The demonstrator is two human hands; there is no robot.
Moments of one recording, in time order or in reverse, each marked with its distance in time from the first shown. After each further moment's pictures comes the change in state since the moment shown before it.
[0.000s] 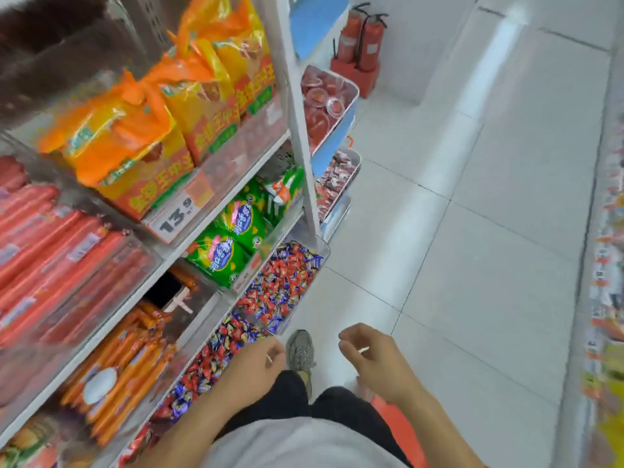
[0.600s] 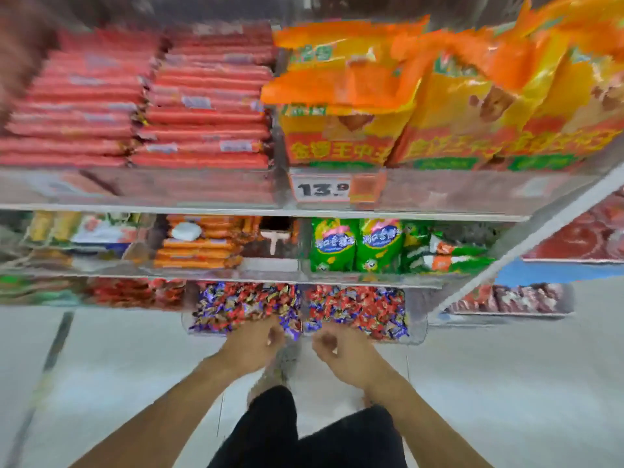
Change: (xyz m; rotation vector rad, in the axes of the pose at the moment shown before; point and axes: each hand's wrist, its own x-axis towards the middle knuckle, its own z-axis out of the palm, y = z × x) left_hand 0.052 -0.034 0.066 -0.345 0.549 -0.628; right_hand 0.222 -0.048 0.058 -0.655 -0.979 -0.691
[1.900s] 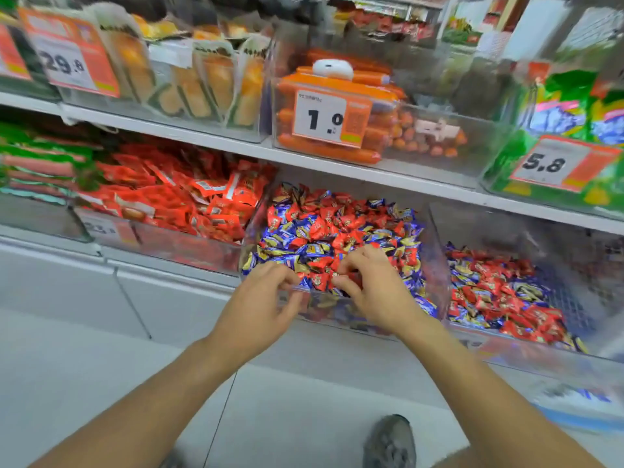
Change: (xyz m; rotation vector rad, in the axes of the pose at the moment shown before) left_hand 0.068 -0.317 0.161 -0.139 0.887 0.442; right_hand 0.234 0.082 0.278 -0.507 0.562 -0.510
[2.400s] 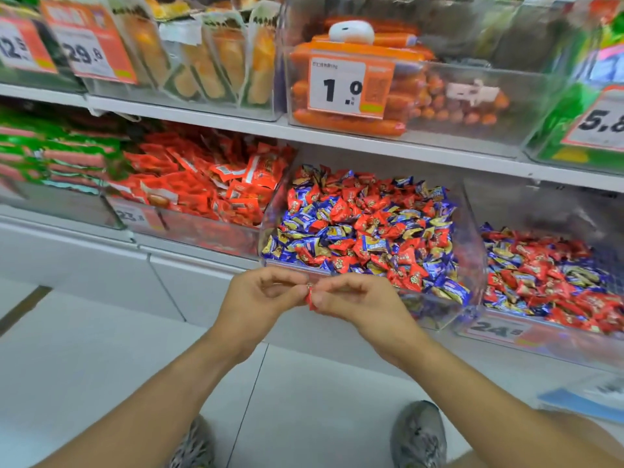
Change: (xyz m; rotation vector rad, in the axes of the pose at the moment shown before) left_hand -0.023 0.012 -0.013 -0.869 0.049 -0.562; right_hand -0.043 -0.067 0.016 1.146 -0.183 0.388
